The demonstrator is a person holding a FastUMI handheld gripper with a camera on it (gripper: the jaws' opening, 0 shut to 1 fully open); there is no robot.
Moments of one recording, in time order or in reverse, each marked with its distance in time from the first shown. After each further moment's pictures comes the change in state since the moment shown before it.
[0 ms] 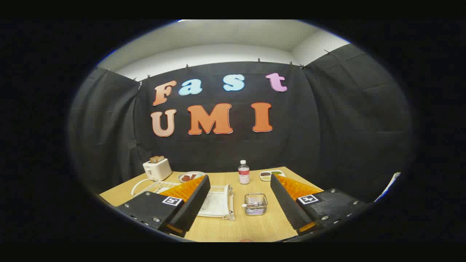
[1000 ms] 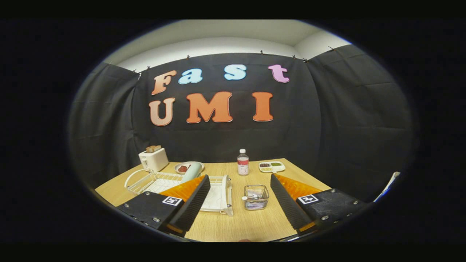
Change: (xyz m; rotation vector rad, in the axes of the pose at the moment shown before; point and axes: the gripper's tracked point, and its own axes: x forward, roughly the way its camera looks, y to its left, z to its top) arm 0.015 0.011 -0.037 -0.033 0.086 -0.005
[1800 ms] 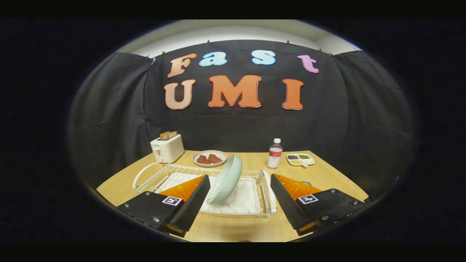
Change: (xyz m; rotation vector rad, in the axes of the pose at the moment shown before) arm 0.074 0.129 -0.043 -0.069 0.164 0.086
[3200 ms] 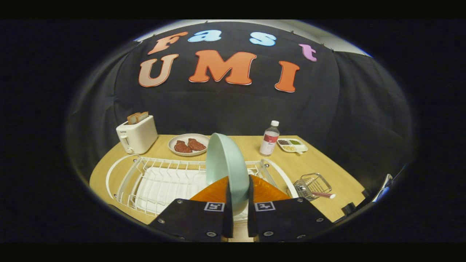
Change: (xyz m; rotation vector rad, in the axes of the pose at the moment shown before) arm 0.076 0.016 -0.012 -0.094 0.130 -0.293
